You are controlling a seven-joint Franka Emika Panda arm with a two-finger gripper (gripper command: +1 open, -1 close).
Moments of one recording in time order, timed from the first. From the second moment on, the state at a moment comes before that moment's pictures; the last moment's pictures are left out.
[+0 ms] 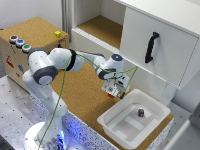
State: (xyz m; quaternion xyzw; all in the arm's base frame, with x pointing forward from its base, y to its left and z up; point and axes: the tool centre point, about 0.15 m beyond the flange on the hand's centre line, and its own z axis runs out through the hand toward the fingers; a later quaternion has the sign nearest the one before) arm 0.406 -0.210 0.256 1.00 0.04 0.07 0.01
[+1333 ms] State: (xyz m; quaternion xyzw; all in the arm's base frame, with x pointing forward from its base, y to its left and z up) arm 0.426 -0.172 0.210 1.00 -0.02 0.04 0.01
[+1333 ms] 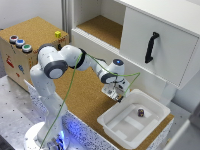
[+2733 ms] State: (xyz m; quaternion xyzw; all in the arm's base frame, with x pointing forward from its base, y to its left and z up) arm 0.440 -0.057 0.207 1.00 -0.04 0.02 -0.01
